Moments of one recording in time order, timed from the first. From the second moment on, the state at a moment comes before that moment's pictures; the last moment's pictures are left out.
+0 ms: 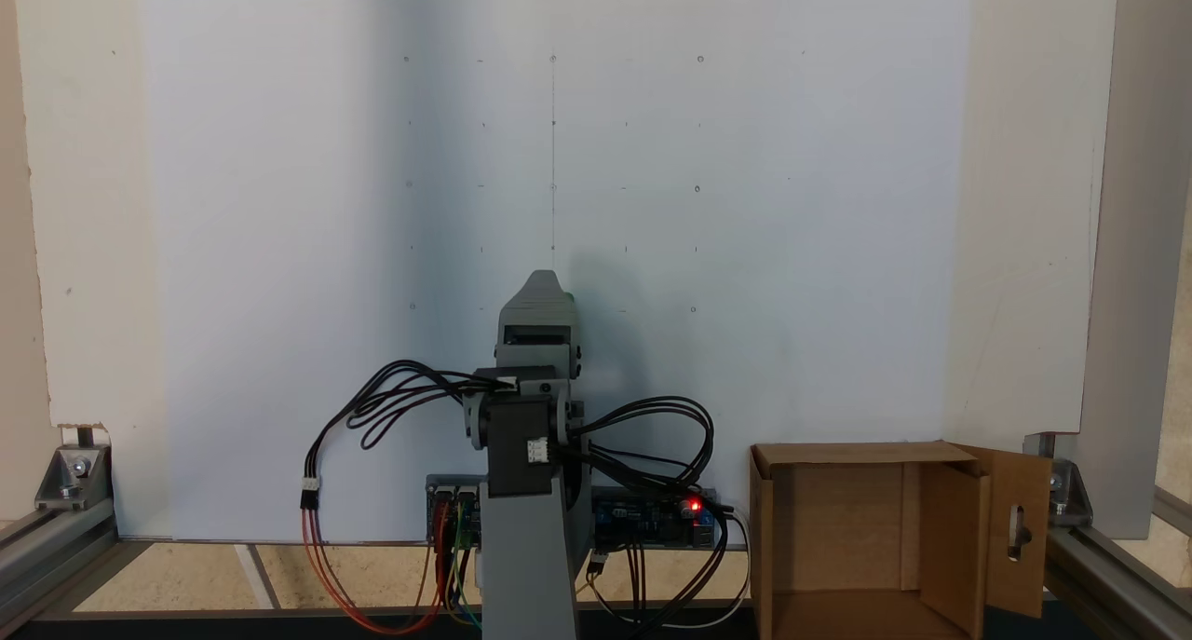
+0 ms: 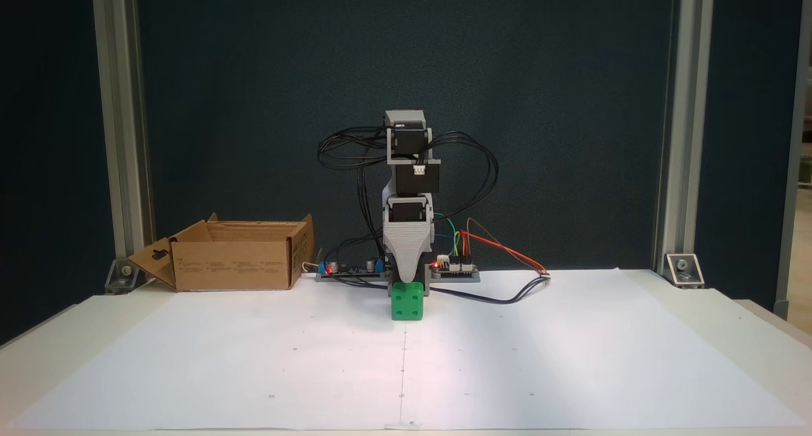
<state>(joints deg) -4.5 127.9 135.5 49.4 2.5</state>
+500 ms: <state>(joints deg) -4.4 127.9 140.9 44.4 2.5</state>
